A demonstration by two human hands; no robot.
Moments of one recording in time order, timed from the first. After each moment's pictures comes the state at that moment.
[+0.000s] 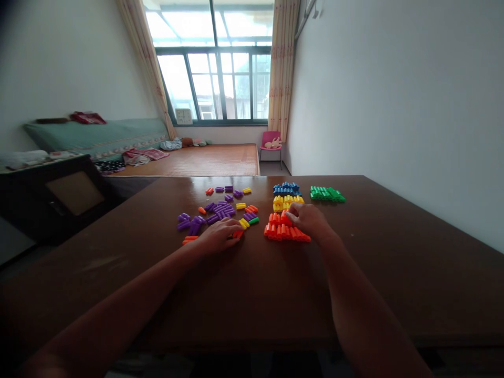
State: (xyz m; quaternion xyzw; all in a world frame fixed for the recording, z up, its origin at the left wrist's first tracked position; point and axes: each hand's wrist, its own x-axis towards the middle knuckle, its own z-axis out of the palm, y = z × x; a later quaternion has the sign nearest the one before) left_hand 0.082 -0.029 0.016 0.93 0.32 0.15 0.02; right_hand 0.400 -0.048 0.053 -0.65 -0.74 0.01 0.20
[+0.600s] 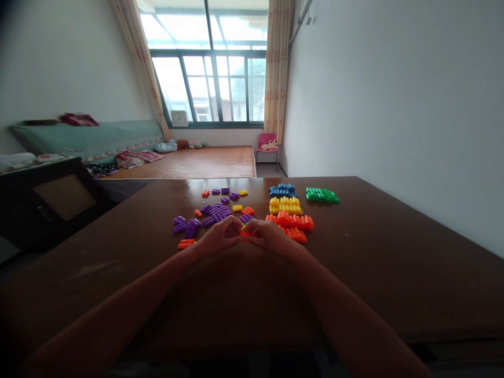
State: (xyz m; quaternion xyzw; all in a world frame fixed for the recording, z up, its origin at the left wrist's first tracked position) left_hand 0.104 -0.045 0.026 0.81 0.30 0.35 0.36; right_hand 0.316 -0.073 0.043 -0.41 -0.84 0.22 0.29
